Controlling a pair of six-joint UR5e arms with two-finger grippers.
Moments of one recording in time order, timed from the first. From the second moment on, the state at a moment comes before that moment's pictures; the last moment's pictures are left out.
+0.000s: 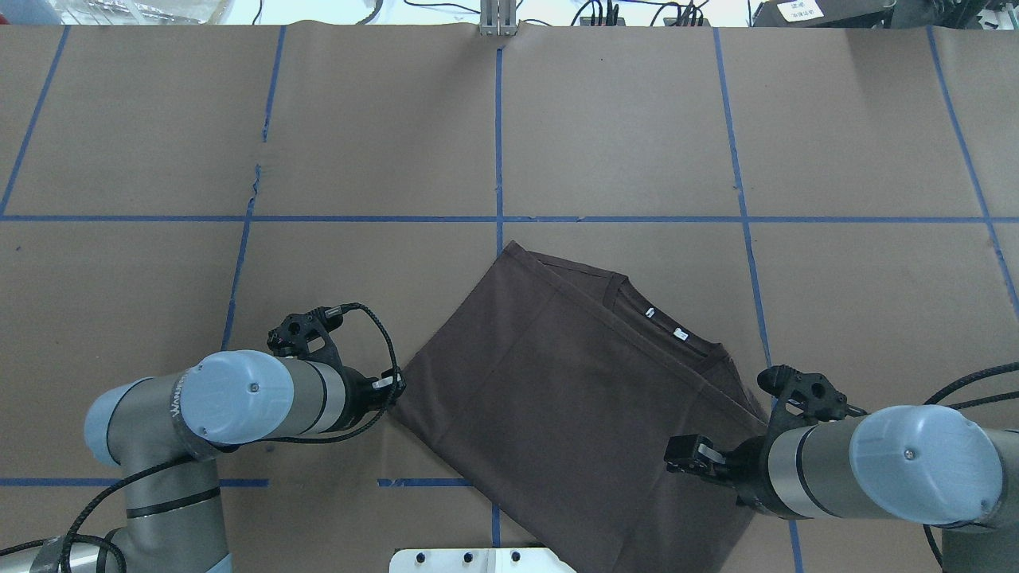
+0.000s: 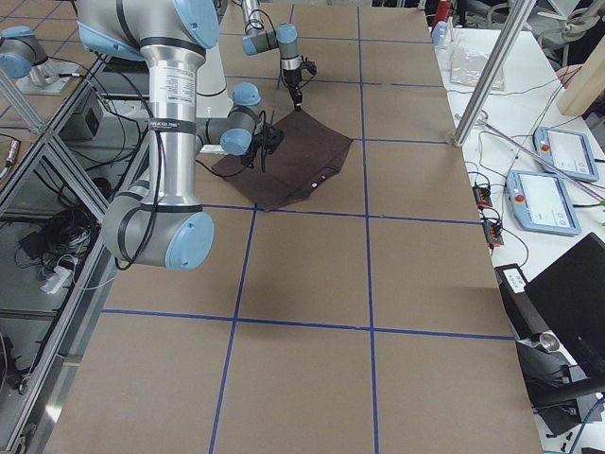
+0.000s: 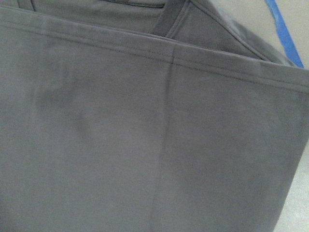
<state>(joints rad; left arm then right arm) -0.31 -1.89 -1.86 -1.98 -1.67 -1.78 0.23 -1.63 2.25 -1.26 1.76 1.88</state>
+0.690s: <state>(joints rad) -0.38 -1.90 -1.90 -1.90 -1.68 -1.69 0.25 -1.62 2.26 -1.25 1.75 1.88</state>
